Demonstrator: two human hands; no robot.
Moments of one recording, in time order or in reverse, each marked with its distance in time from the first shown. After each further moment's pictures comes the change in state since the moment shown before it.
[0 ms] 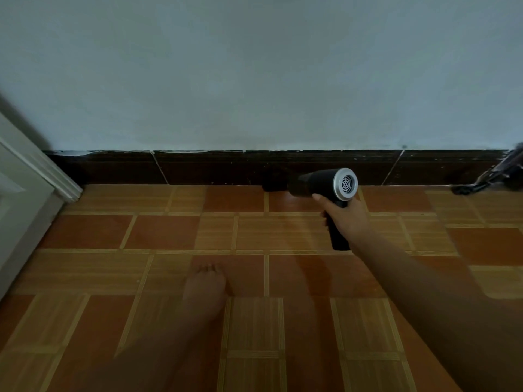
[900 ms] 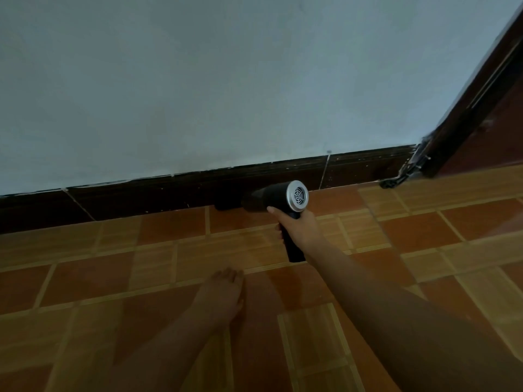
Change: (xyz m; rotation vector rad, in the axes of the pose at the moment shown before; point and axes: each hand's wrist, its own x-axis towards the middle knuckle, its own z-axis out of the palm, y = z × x) left_hand 0.020 0.107 -0.069 -0.016 0.029 0.407; right_hand 0.017 0.020 -0.043 0.120 -0.026 0.110
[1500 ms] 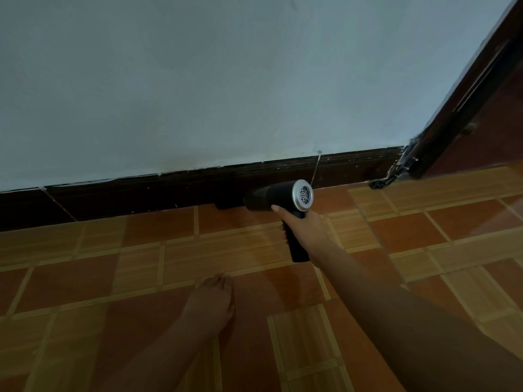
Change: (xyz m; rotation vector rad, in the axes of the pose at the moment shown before) left_hand 0.000 0.006 0.010 -0.020 0.005 -0.031; right_hand 0.006 0.007 -0.023 0.024 0.047 0.010
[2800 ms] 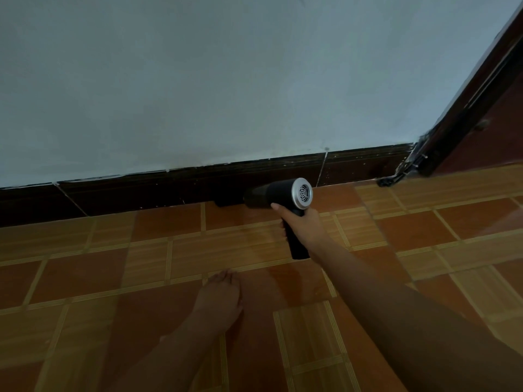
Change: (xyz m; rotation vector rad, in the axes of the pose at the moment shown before) left_hand 0.002 0.006 0.004 -0.019 0.015 -0.038; right_hand -0.001 0.000 0.010 0.000 -0.036 -0.002
